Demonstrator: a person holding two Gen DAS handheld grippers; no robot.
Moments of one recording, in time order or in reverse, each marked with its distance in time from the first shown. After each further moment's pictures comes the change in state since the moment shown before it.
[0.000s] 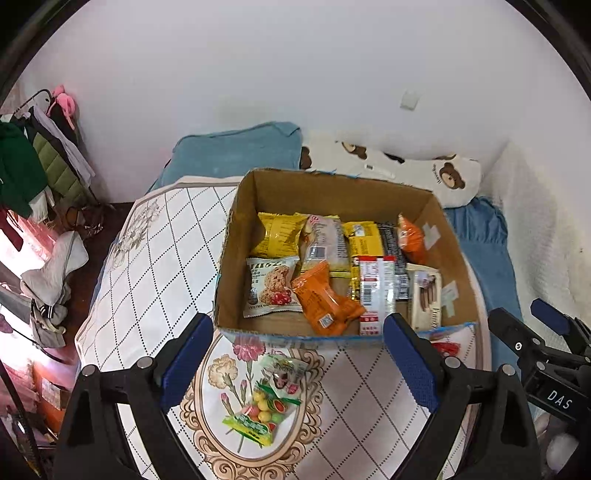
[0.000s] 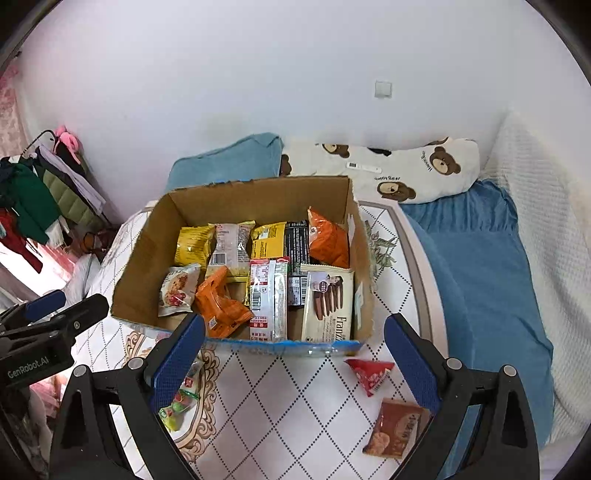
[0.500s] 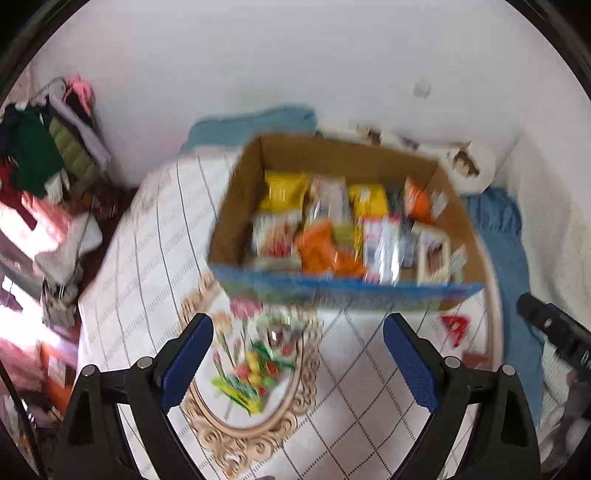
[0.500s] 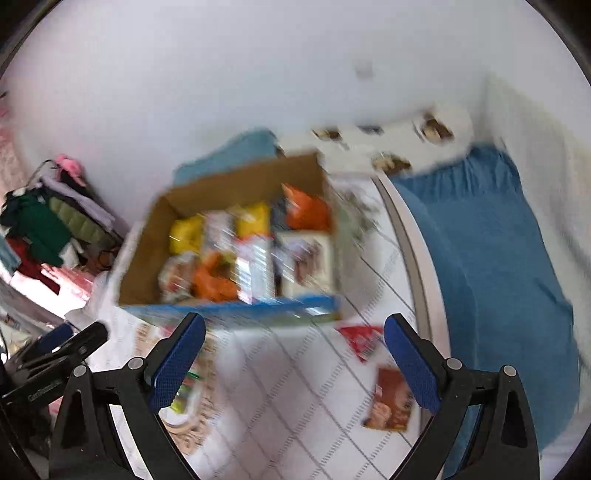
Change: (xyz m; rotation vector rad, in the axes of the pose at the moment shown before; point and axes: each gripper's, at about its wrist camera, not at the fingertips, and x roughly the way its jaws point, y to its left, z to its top) left arm 0.031 -0.022 -0.051 -0.046 0.090 0.090; right arm 0.022 -0.079 -0.044 0.154 0.112 0.051
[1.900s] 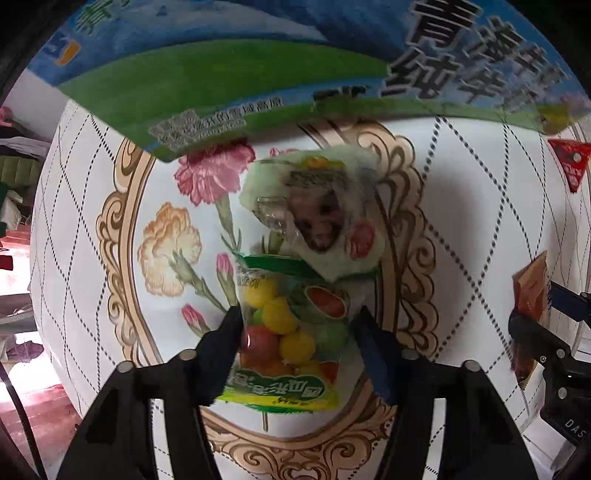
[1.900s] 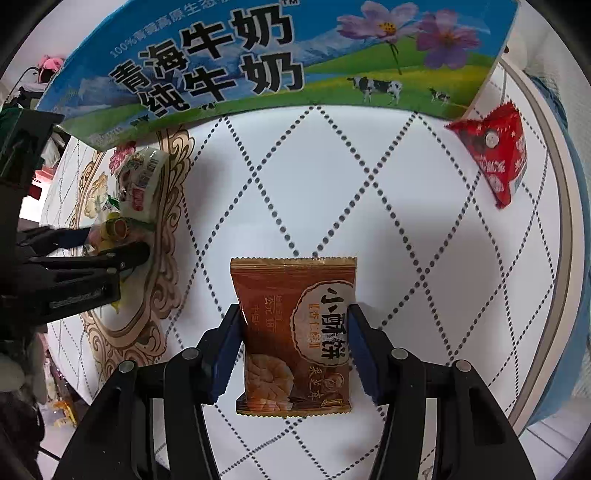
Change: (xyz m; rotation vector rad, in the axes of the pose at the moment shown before) left arm 0.166 0.043 -0.074 0.320 0.432 0.008; right arm 0.143 0.057 -0.132 -0.124 0.408 0.004
